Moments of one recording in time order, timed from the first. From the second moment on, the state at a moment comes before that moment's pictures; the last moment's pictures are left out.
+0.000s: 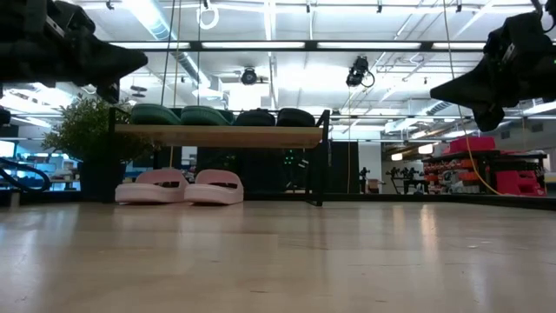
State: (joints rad) left arm 0.14 0.00 0.02 0.13 0.01 -0.13; right arm 0.26 0.15 0.01 0.09 0.60 0.34
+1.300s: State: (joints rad) left arm 0.14 0.01 0.02 0.01 0.01 -0.17; right arm 0.26 0.15 0.01 0.08 0.60 0.21
